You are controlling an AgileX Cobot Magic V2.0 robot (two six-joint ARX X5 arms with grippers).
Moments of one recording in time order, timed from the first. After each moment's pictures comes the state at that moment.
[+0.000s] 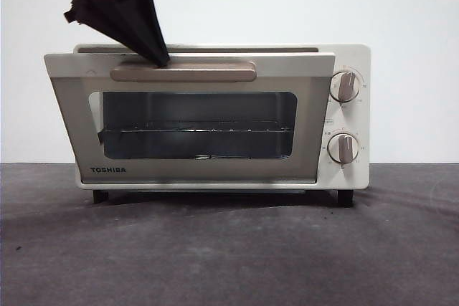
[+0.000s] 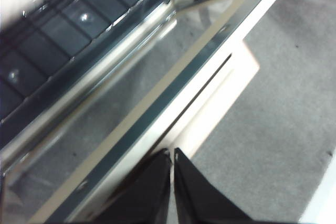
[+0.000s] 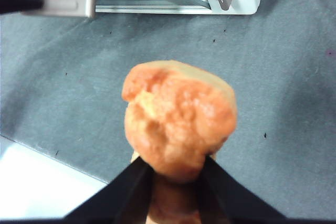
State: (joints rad) left arm -0.57 1.38 1.21 -0.76 0.29 0.16; right arm 0.37 0.52 0.87 -1.08 -0.29 0.36
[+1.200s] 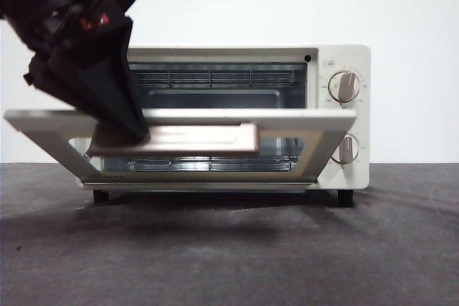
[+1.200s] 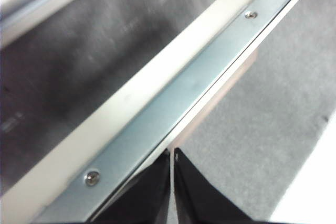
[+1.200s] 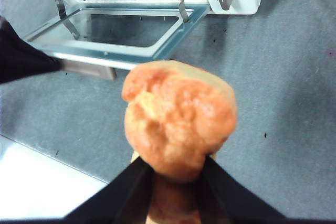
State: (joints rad) left arm -0.65 1.26 0.87 -0.57 0.28 0.02; right arm 0.37 0.52 0.87 -1.08 -0.29 0.36
